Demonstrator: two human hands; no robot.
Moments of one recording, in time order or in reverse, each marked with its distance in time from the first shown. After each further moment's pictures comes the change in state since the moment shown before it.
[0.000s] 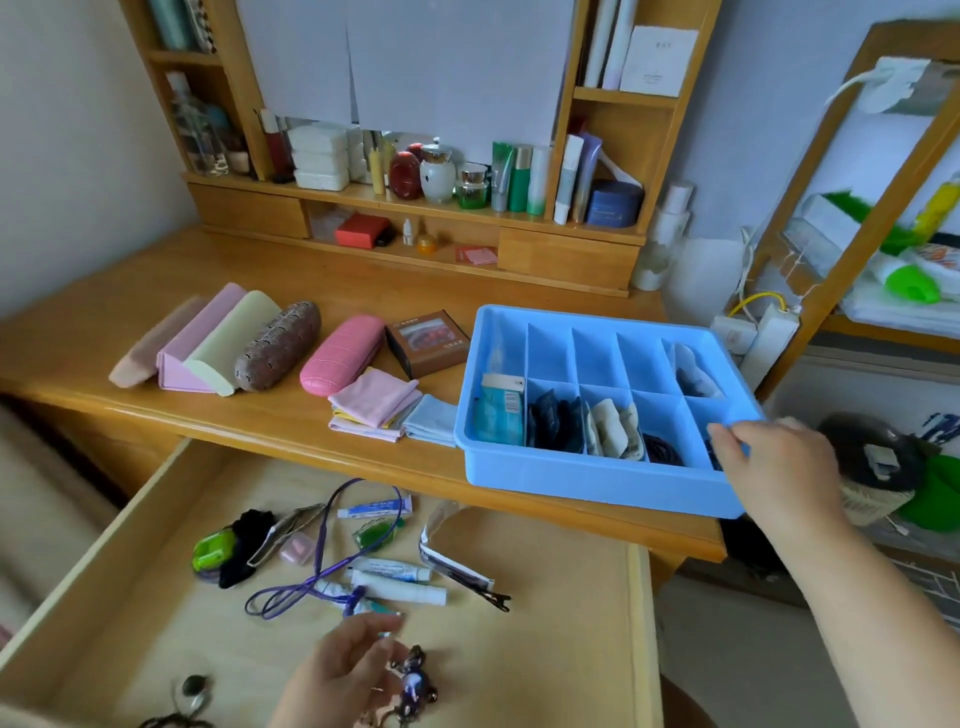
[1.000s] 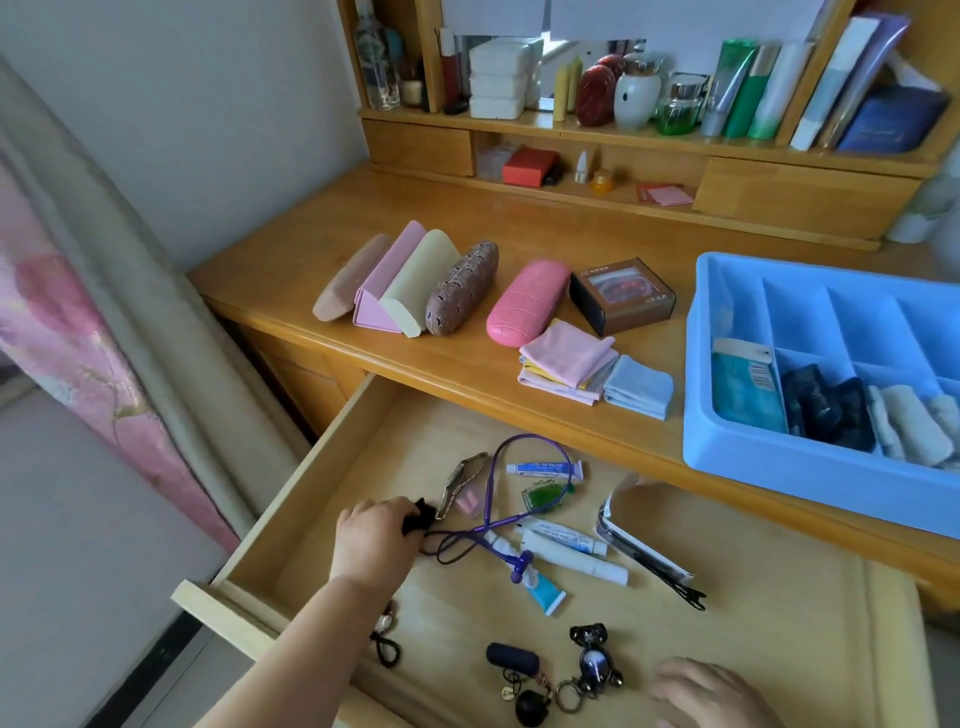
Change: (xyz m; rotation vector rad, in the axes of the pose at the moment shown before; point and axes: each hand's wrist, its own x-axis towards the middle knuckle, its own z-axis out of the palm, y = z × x) left_hand 0.092 -0.026 -0.155 1.112 0.456 0.231; right_hand -0.194 -0.147 0.091 0.260 -0.769 -0.604
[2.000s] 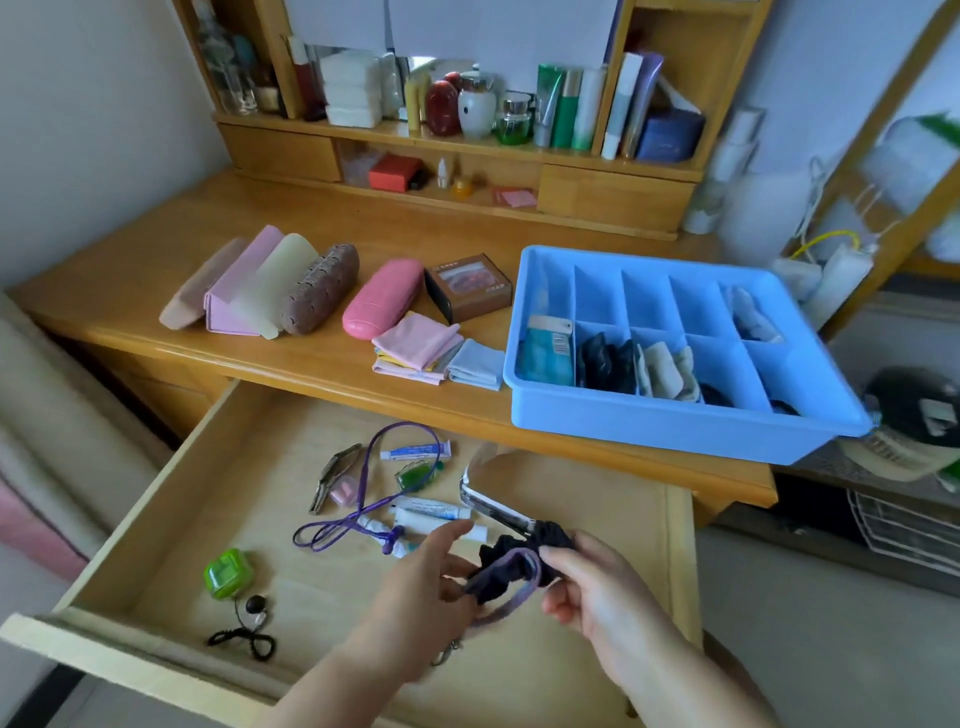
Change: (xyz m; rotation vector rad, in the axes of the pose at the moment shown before) left_hand -0.110 0.161 -0.017 -0.735 -0.501 0.083; right_hand -0.012 -0.019 -0.064 1.513 0.169 0.788
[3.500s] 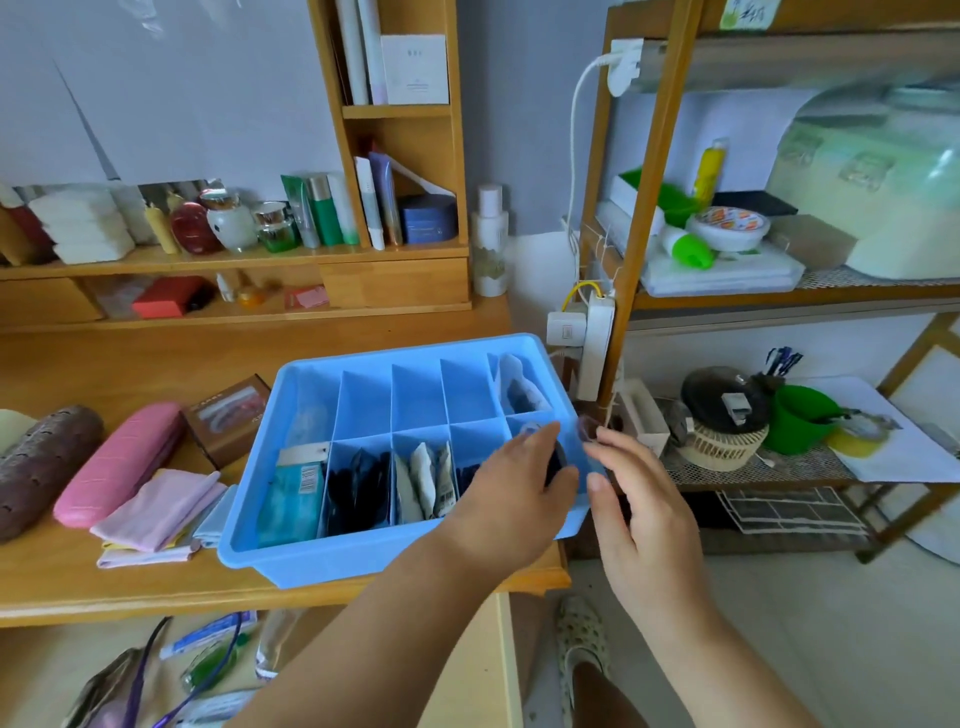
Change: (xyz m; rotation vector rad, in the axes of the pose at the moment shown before) left_hand 0.110 0.264 0.150 0.447 -0.183 0.584; right_hand 0.006 -0.106 -0.196 -0.691 0.789 -1.097
